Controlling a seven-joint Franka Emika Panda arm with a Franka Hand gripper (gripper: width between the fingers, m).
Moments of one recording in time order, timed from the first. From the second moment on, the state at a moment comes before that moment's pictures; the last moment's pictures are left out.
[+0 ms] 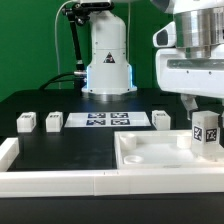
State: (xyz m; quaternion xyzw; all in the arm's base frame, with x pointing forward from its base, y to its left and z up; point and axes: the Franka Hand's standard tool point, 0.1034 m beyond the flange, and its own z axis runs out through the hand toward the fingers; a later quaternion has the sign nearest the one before) arm 0.608 0.127 0.085 -0.87 0.49 0.00 0.06
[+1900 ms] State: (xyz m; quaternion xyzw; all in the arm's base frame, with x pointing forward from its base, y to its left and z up) arm 0.609 0.126 0.082 -0.99 -0.12 -0.04 0.02
